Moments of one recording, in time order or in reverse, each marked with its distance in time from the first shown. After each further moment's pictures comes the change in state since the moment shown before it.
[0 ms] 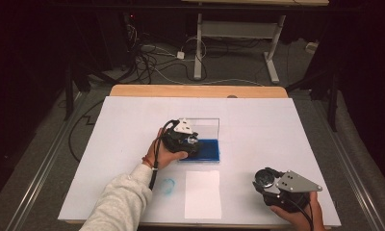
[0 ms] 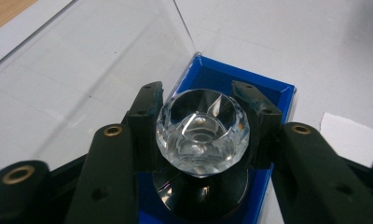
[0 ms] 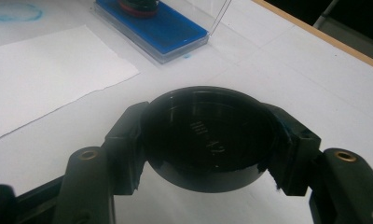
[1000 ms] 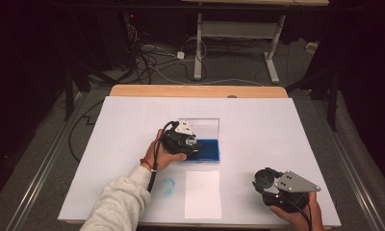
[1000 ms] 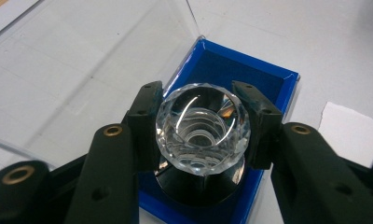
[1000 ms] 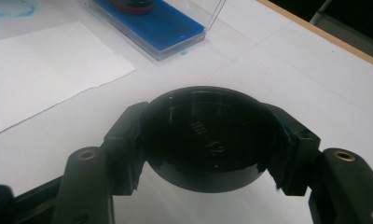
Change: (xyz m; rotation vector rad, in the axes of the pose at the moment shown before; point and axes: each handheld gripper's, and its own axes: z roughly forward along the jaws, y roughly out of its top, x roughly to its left) left arm -0.006 0.002 -0.001 0.067 0.033 -0.024; right arm 0.001 -0.001 0.002 0.011 -0.015 0.001
